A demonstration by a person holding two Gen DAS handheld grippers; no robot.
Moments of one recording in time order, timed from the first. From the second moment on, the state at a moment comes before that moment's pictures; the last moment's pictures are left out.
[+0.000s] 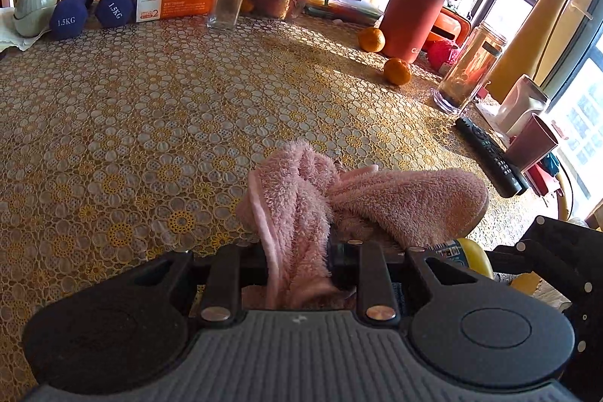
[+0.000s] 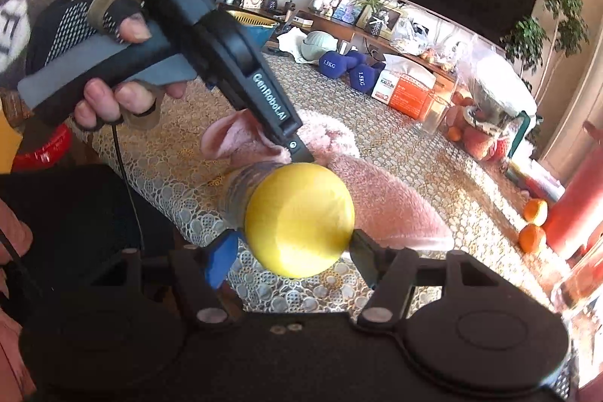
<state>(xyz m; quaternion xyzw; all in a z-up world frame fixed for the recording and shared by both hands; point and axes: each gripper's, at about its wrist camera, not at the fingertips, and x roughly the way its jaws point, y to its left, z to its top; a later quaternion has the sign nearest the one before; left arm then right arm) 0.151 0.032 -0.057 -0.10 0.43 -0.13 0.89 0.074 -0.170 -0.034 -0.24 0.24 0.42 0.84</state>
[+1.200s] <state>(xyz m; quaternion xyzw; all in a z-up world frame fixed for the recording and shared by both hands) 0.095 -0.036 0.012 -0.04 0.36 -0.25 0.90 0.083 -0.184 -0.017 -0.10 0.26 0.43 0.86</state>
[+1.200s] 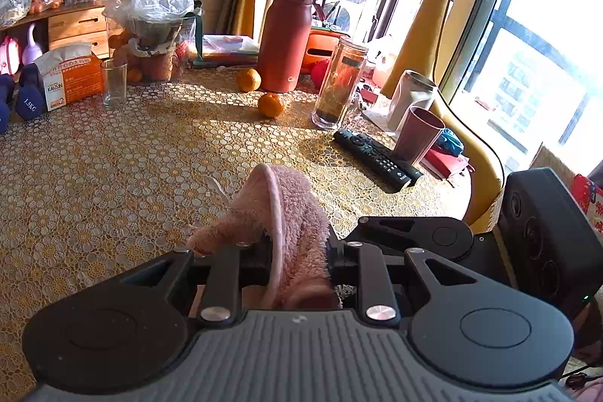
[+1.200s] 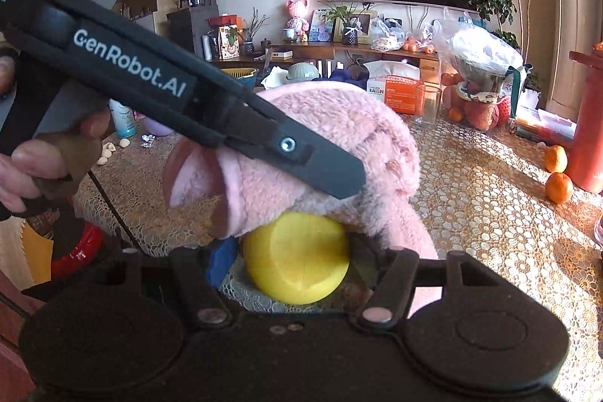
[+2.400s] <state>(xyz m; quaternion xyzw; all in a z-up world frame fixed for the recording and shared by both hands) 0.141 0.082 -0.079 -0.26 0.43 -0.16 0.85 0.089 -0.154 -0.010 -0.15 0.24 0.43 0.86</state>
